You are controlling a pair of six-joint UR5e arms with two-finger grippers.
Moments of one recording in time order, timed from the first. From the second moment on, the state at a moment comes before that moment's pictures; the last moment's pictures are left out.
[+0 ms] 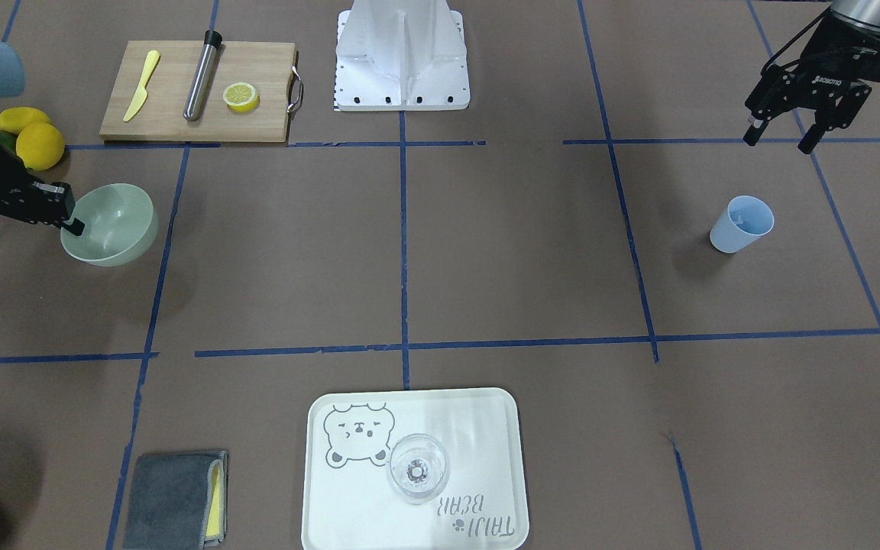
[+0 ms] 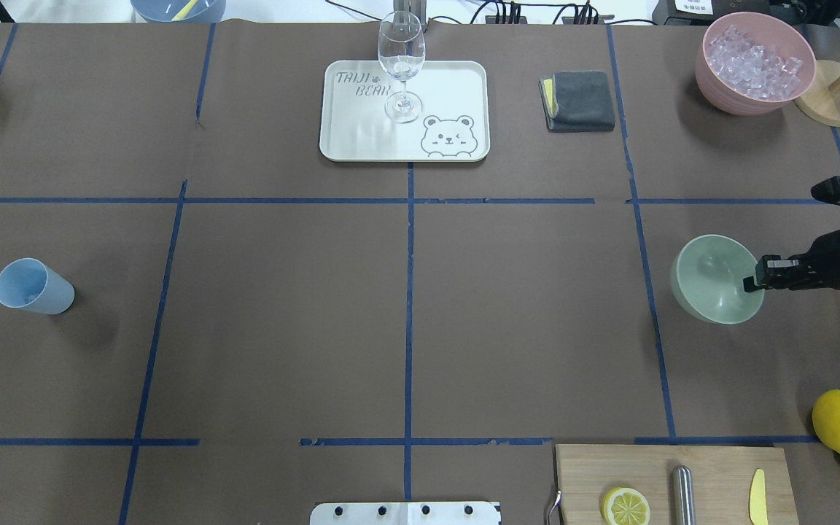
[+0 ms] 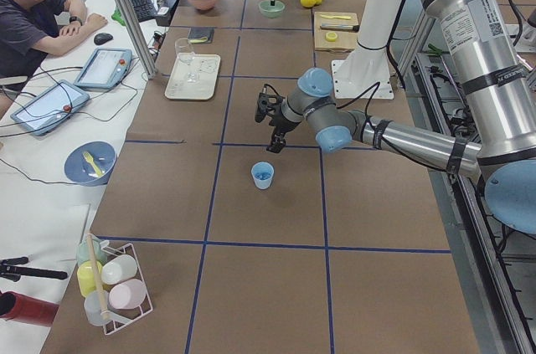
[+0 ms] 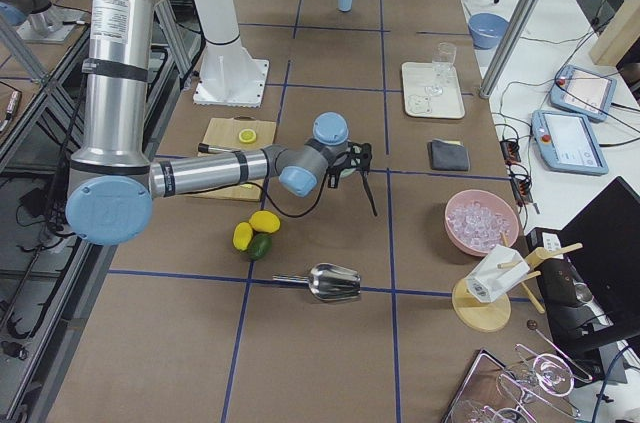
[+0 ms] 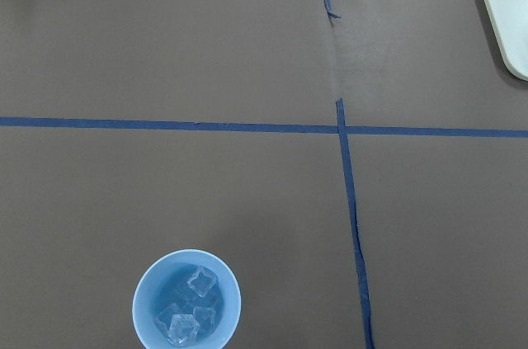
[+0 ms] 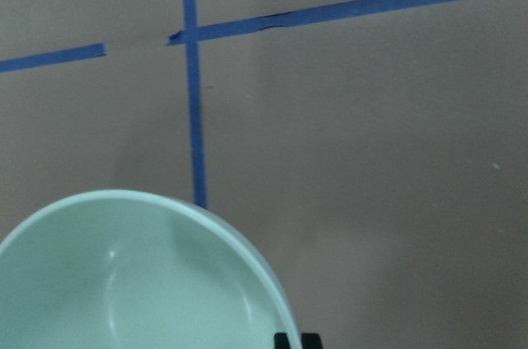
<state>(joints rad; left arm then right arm) -0.90 -1.18 -2.16 -2.35 -1.90 -1.04 0.95 -1.64 1.82 -0.92 2.29 1.06</state>
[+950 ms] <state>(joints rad) -0.59 -1.00 -2.08 -2.66 -1.38 -1.22 0.62 -1.08 1.89 -1.44 2.11 1.40</state>
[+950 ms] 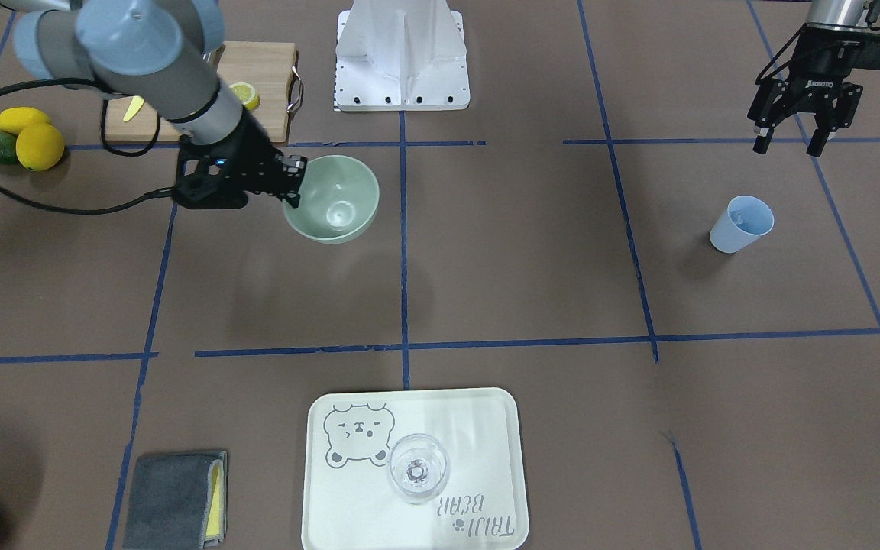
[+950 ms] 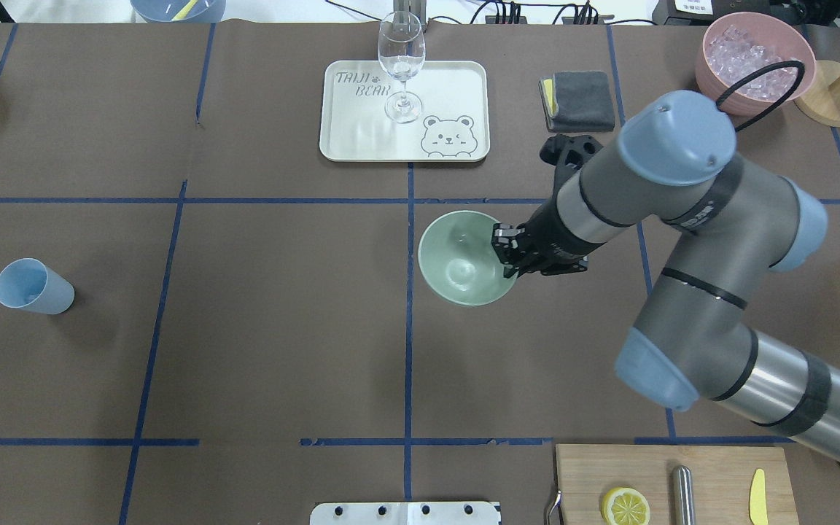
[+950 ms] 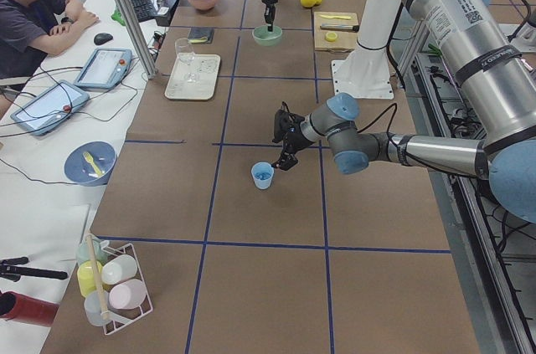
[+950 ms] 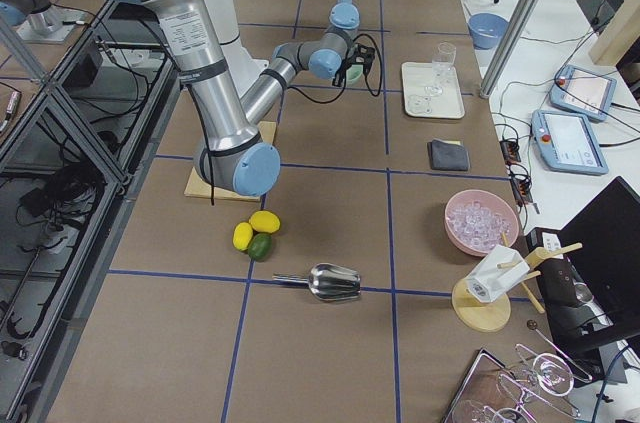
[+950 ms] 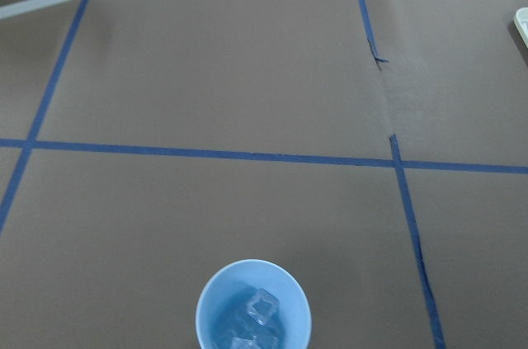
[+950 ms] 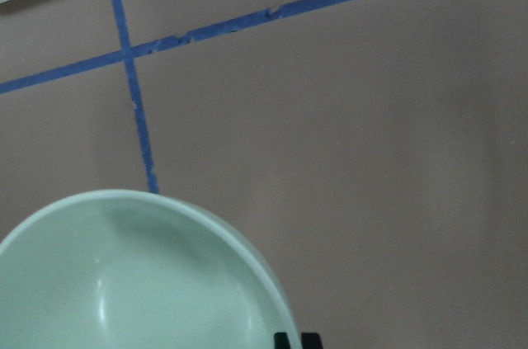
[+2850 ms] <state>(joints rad) -0.21 -1.17 -1.77 -2.66 -0.74 -1.45 0.44 -0.57 1.26 -1.34 1.90 1.55</state>
